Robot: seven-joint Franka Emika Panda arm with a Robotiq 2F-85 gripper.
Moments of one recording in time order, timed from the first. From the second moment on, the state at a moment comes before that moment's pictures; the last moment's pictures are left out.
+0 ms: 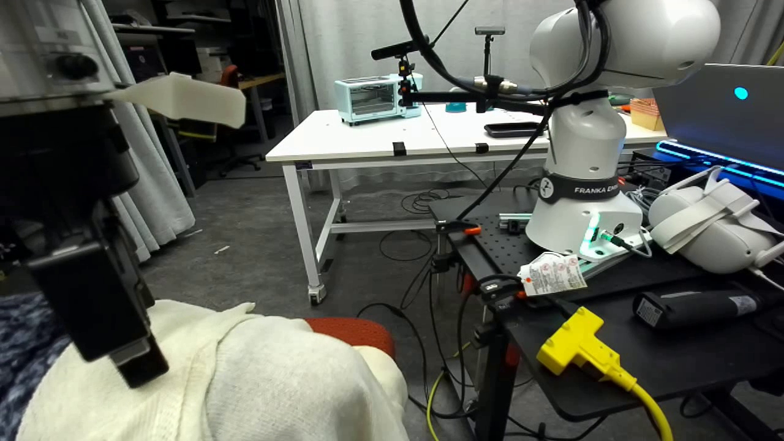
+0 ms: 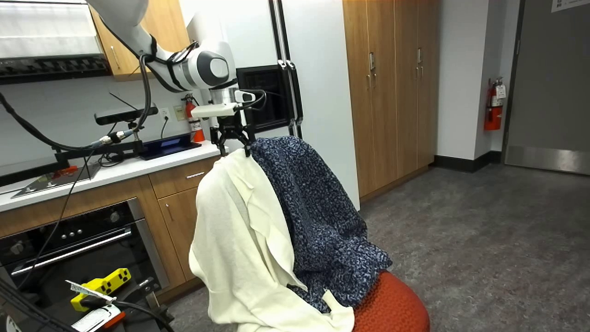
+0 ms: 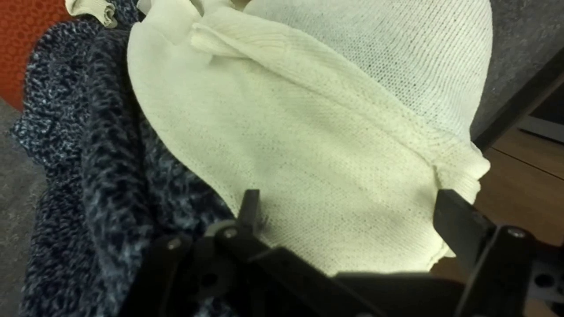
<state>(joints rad) 0.23 0.37 0.21 -1.84 -0.03 2.22 -0.06</state>
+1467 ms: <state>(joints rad) 0.16 0.25 0.19 -1.87 0.12 2.14 -0.06</state>
